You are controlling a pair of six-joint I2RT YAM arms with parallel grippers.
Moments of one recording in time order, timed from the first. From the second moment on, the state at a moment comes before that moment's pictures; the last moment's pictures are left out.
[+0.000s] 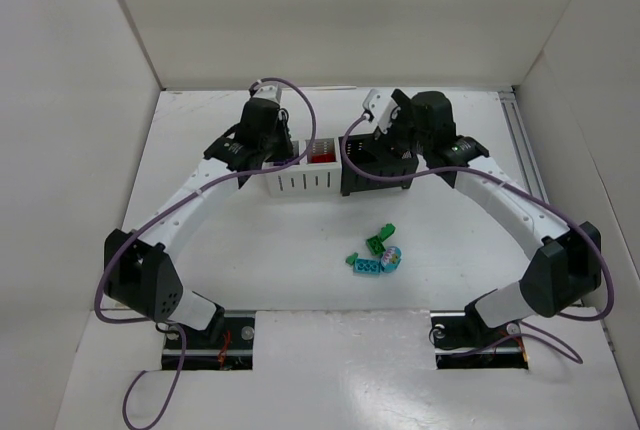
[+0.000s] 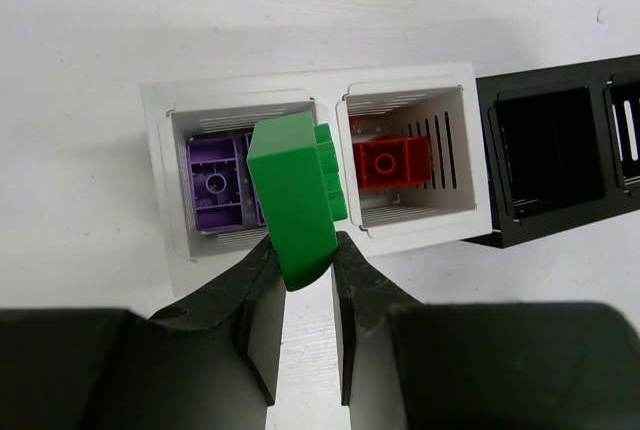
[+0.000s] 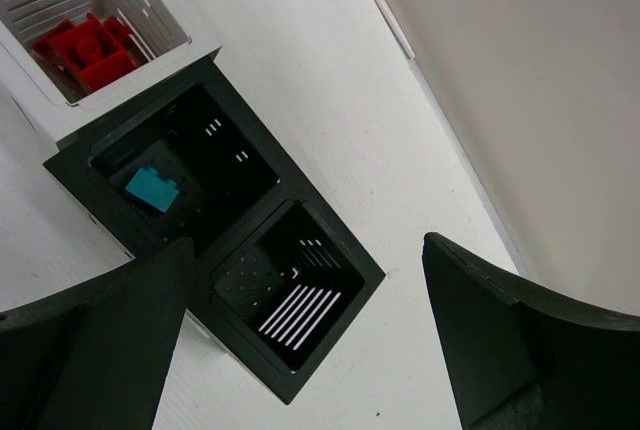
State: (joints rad) left arm -0.47 1.44 1.27 -0.46 -0.14 -0.46; right arm 0.46 1.46 1.27 -0.26 -0.14 -0.67
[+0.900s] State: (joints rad) left arm -0.47 1.43 1.25 -0.48 -0.15 -0.50; right arm 0.43 1.48 1.26 -0.27 -0.14 -0.63
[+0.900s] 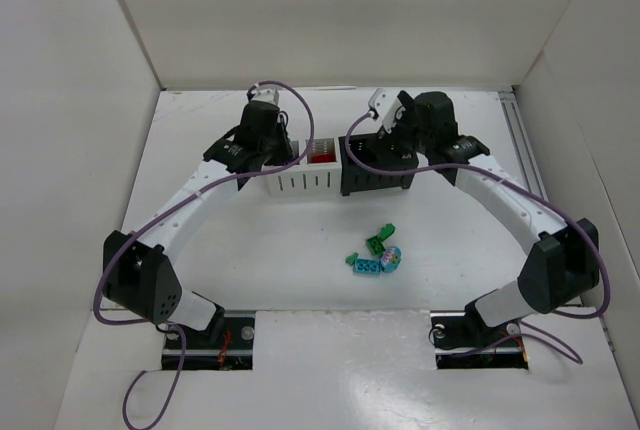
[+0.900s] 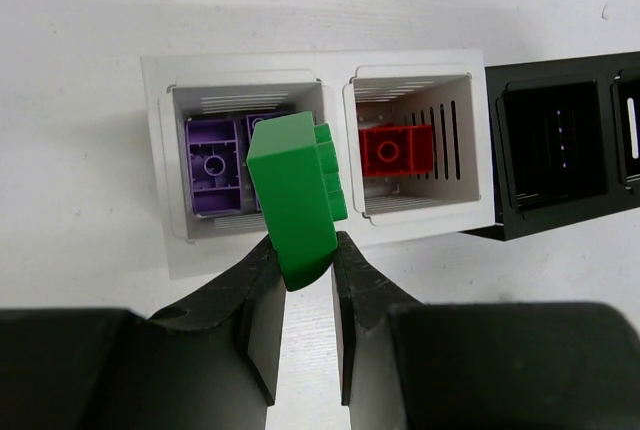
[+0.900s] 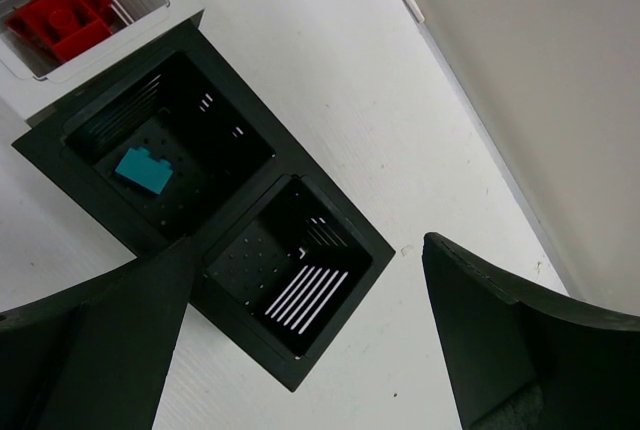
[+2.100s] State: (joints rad) left arm -0.57 1.46 1.29 -0.52 -0.17 -0.54; right arm 0.40 1.42 1.18 -0.27 -0.03 -0.58
